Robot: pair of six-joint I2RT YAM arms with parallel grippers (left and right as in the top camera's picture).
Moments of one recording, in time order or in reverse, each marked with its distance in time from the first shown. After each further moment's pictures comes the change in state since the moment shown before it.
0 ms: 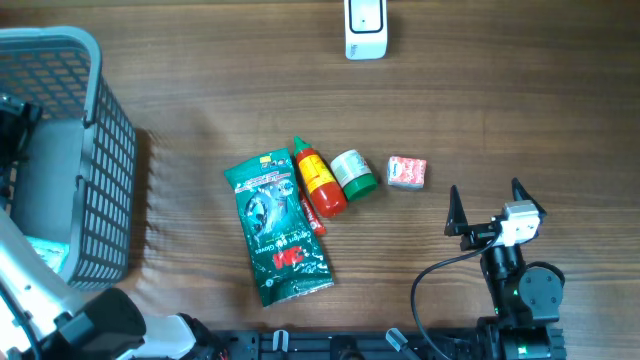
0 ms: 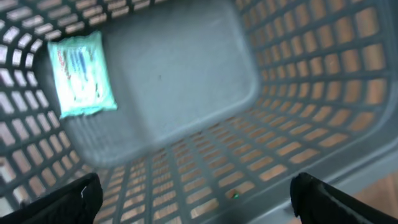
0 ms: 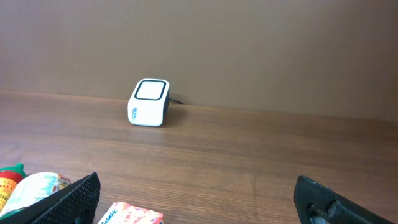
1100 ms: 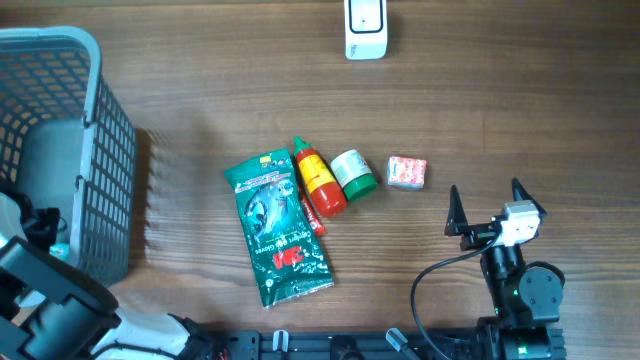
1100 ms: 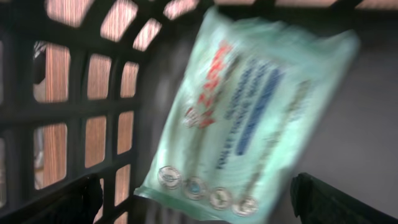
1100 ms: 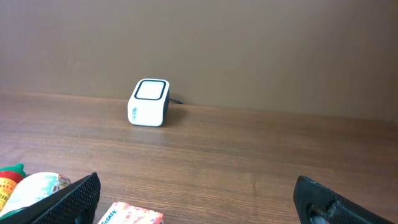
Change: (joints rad) left arm 0.251 0.121 -0.822 0.613 -0.356 -0.185; right arm 0.000 0.000 0.000 0.000 0.000 0.000
